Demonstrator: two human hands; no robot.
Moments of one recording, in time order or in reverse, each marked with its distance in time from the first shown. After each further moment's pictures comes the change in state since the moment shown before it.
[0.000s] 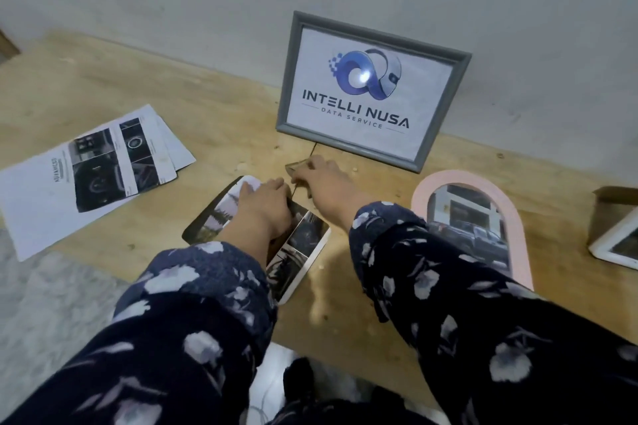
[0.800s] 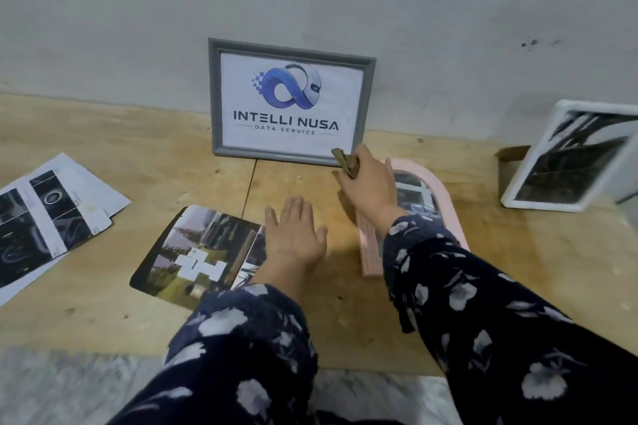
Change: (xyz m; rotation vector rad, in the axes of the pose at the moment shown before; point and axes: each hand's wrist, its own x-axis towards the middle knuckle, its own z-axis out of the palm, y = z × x) left_hand -0.019 0.097 0.028 -0.044 0.125 0.227; right_hand -0.088 0.072 -0.039 0.298 0.538 0.558
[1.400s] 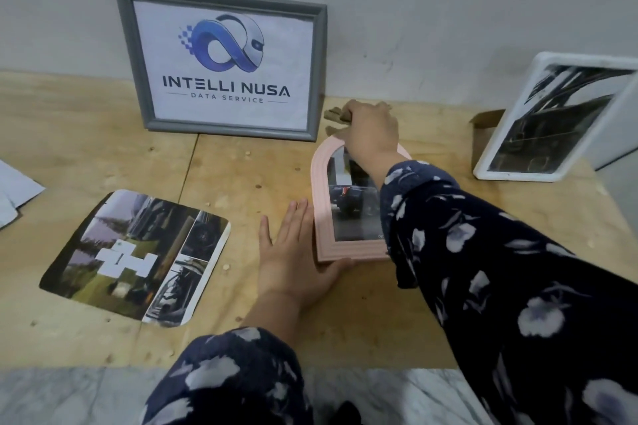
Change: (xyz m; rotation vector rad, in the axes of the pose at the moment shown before) left_hand -0.028 0.071 0.069 -0.068 0.146 0.115; right_hand 0.056 0.081 -0.029 -0.352 0.009 0.034
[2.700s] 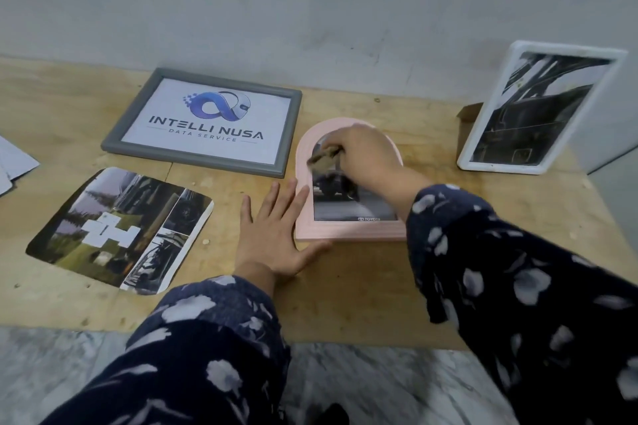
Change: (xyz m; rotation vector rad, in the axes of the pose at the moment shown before) left_hand 0.003 -0.002 0.007 0.101 0.029 0.052; right_hand -0.072 0.024 -0.027 0.062 -0.149 -0.352
